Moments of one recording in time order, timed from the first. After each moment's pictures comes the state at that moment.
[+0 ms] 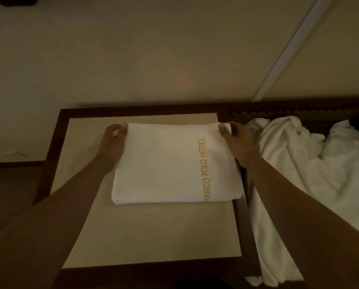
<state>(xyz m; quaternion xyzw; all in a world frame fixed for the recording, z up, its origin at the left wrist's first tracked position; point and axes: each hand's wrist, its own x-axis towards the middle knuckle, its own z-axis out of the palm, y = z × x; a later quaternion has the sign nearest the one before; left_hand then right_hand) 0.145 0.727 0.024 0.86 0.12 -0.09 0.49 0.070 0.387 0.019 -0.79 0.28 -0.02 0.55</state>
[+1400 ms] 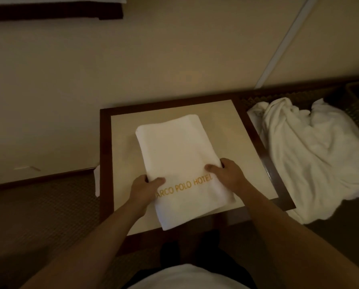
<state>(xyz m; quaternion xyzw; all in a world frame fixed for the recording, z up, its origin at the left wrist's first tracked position) -0.002 0.877 0.011 0.75 0.18 -0.30 0.56 -0.064 0.614 0.026 -0.81 0.35 0.15 0.44</state>
